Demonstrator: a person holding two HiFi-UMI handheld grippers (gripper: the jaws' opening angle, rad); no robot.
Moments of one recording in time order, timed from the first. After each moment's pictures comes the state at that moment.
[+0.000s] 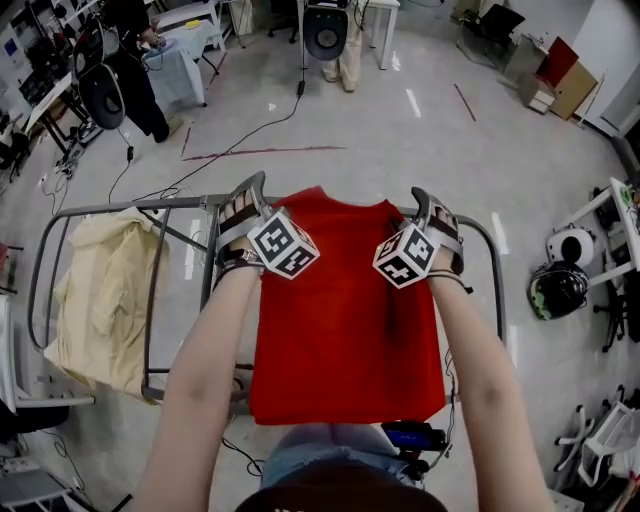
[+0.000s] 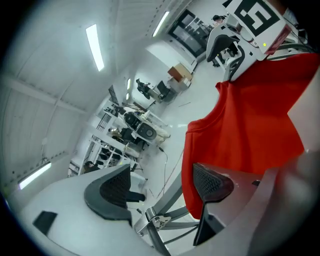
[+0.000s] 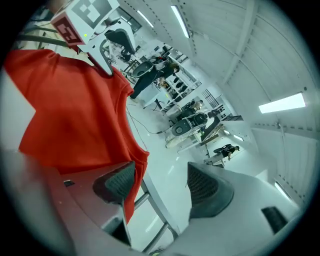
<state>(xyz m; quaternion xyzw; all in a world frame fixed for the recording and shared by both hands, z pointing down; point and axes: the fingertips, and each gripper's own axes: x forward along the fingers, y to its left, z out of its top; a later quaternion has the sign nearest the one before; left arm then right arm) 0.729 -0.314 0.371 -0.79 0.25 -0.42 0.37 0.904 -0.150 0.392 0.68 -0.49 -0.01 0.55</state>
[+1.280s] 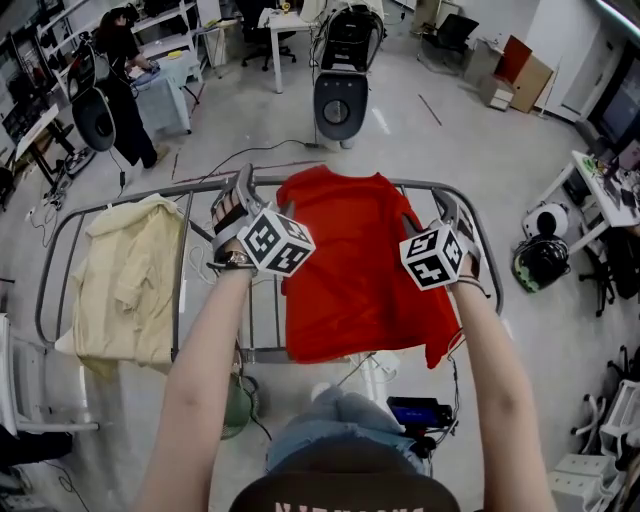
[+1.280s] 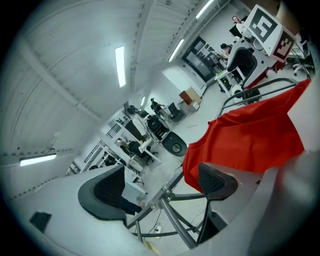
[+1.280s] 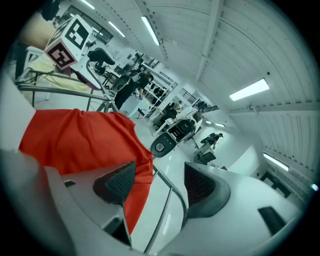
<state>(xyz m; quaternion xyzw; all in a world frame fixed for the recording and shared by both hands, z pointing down) 0.620 -0.235 0.272 -0.85 0.26 -0.30 0.35 0.793 -0.020 0.296 0.77 -0.45 0.01 0.44</state>
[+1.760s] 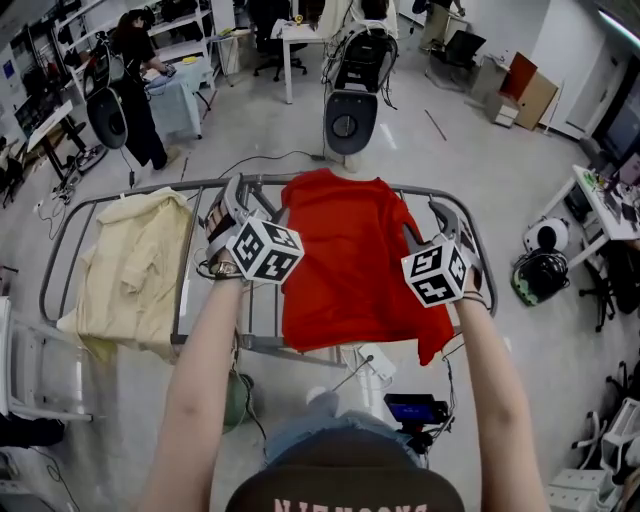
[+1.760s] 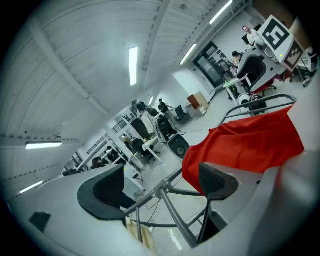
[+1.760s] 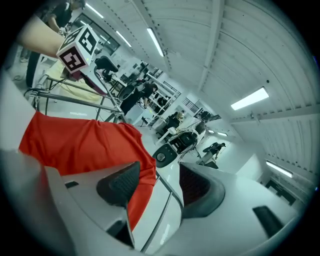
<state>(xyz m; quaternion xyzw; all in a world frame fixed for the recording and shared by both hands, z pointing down) 0.571 -0.208 0.252 -0.87 0.29 -0.27 0.30 0.749 0.012 0.270 0.76 -0.48 -0.04 0.43</state>
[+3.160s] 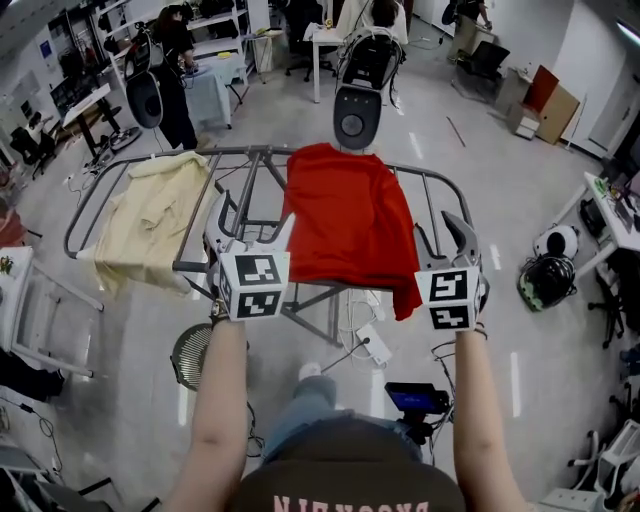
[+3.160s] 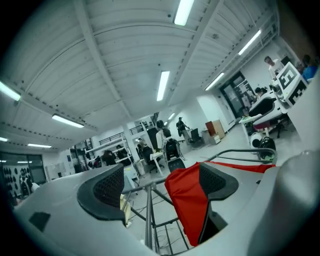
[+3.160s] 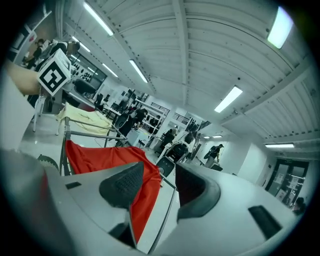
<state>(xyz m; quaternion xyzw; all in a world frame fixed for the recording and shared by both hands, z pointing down) 0.459 -0.003 0.195 -0.91 0.36 -0.12 0.19 0.670 0.182 0.219 0.80 -0.52 -0.07 0.28</state>
